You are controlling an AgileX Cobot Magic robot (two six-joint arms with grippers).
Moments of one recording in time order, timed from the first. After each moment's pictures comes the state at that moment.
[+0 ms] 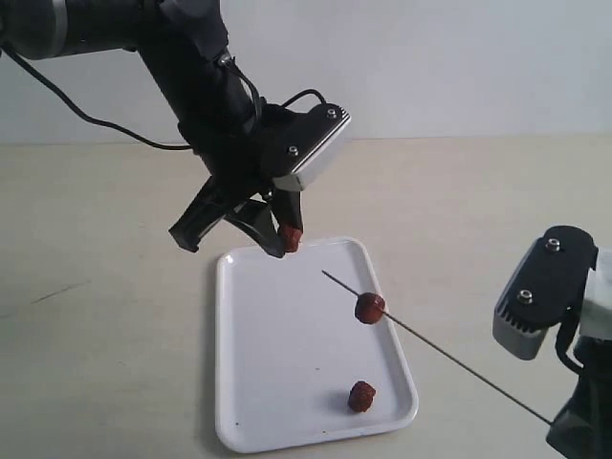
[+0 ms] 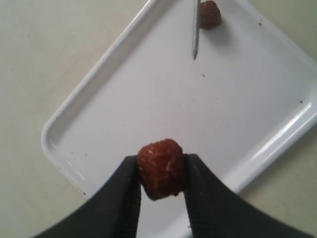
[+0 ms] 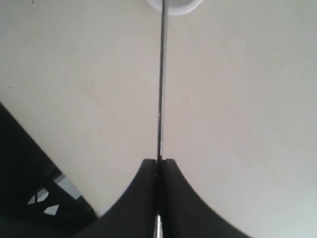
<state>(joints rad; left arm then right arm) -0.61 2.02 -1.72 -0.34 1.22 1.77 0.47 1.06 -0.64 0.08 1.02 -0.30</state>
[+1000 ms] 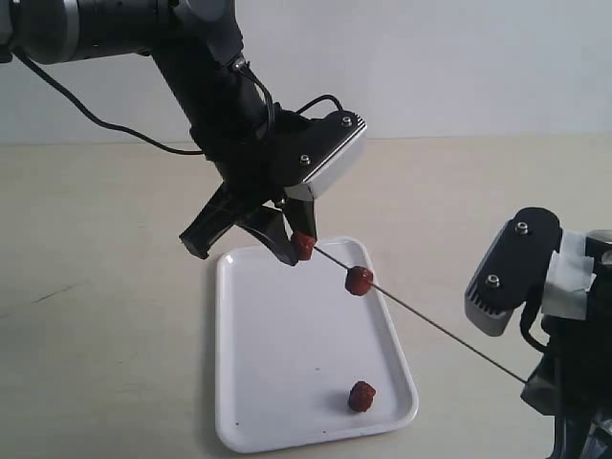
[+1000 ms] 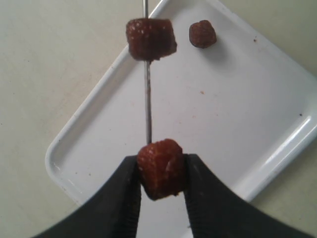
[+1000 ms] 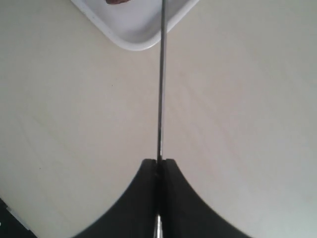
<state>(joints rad) -0.64 2.02 -1.72 -0.36 1.22 1.80 0.47 1.14 -0.64 -0.02 0.88 -0.29</state>
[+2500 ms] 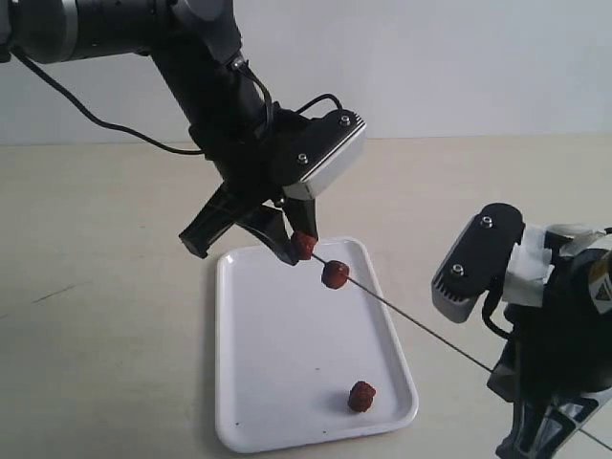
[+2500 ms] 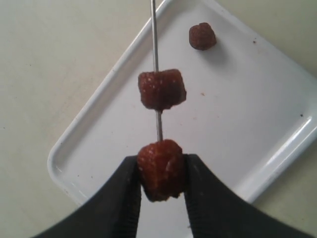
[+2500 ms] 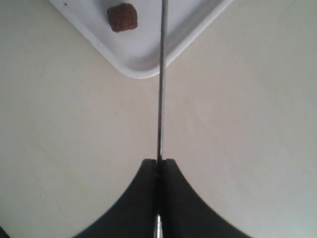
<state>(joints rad) -0.64 2.02 -1.72 -0.37 1.22 1.82 0.47 1.23 -0.66 0.02 0.80 -0.32</state>
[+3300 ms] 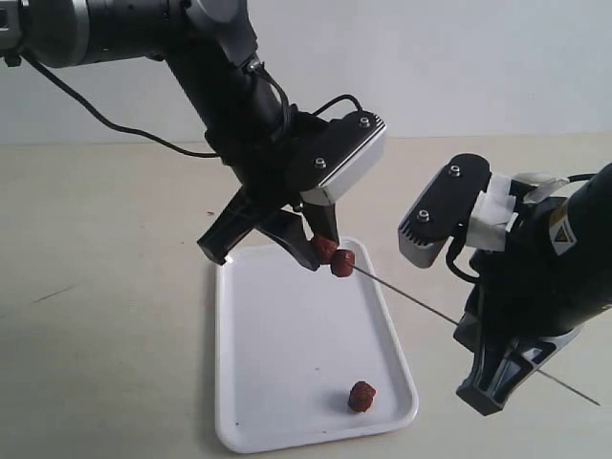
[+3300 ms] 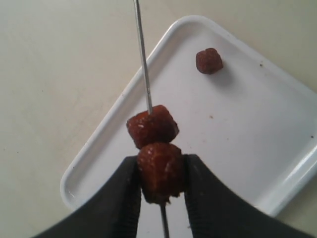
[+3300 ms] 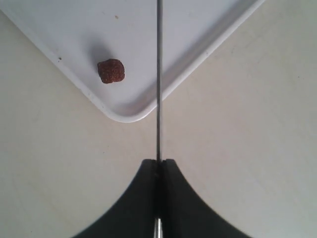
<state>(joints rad) -0.67 2.02 -1.72 -0.42 1.20 1.85 0.47 1.30 -0.78 0.02 0.80 -0.33</state>
